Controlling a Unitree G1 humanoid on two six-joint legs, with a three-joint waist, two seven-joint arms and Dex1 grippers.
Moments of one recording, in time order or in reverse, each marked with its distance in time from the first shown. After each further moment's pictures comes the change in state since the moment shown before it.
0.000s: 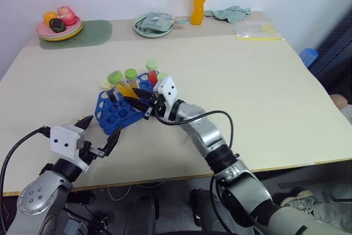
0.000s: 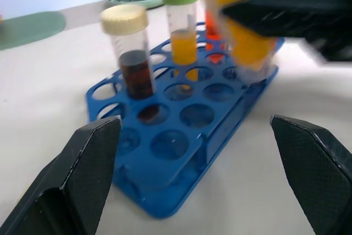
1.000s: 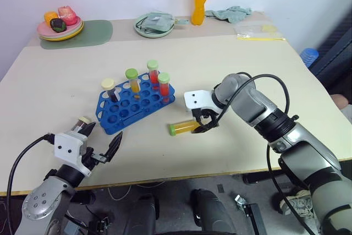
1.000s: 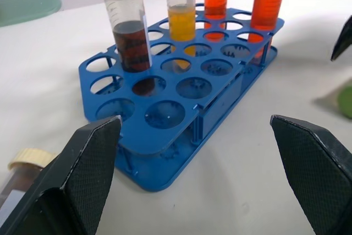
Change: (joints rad) left arm 0.010 -0.049 -0.051 0.084 0.044 -0.079 -0.052; right arm -0.310 -0.490 0.314 0.021 -0.413 0.326 0.602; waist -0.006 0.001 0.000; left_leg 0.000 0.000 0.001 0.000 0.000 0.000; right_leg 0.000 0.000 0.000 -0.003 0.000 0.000
